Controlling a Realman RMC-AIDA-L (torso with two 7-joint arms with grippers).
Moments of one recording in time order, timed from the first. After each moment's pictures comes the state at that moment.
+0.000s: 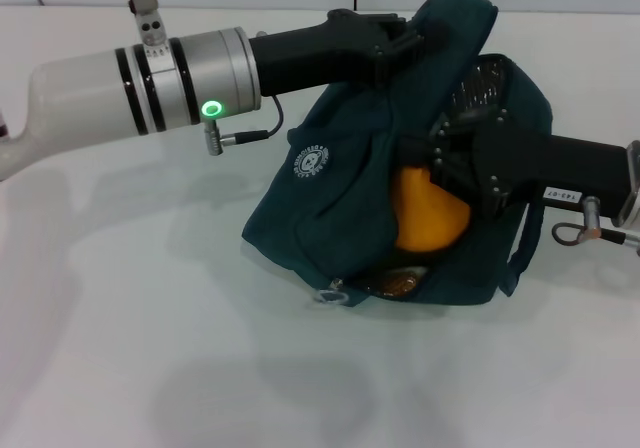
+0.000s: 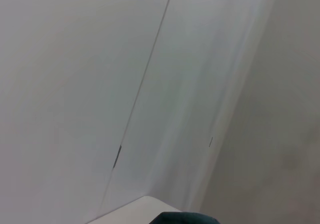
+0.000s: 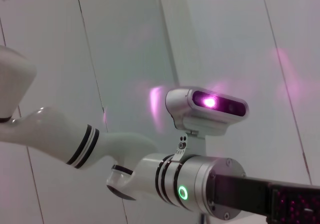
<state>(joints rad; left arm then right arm) -0.97 -2.09 2.85 -0.22 -0.52 1.46 -1.22 0.61 2.02 -1.33 -0.43 -1.19 -1.53 1.13</state>
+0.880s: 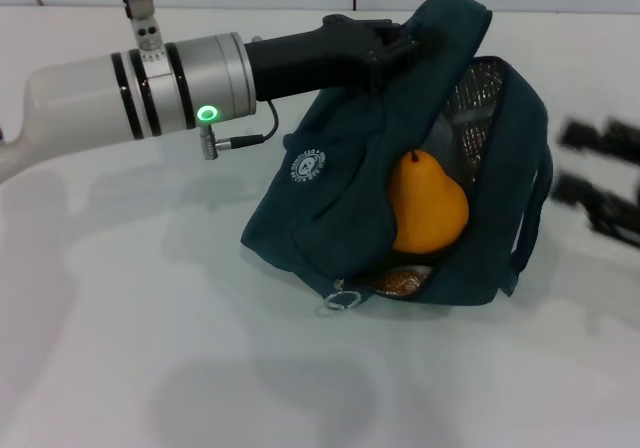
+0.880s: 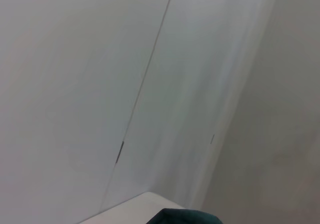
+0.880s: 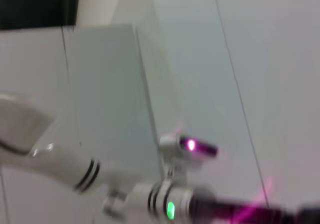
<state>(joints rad) -0.96 -2.09 2.85 -0.23 -0.52 1.45 -1.22 0.33 1.92 -1.26 -0.58 -1.13 -1.72 1.12</state>
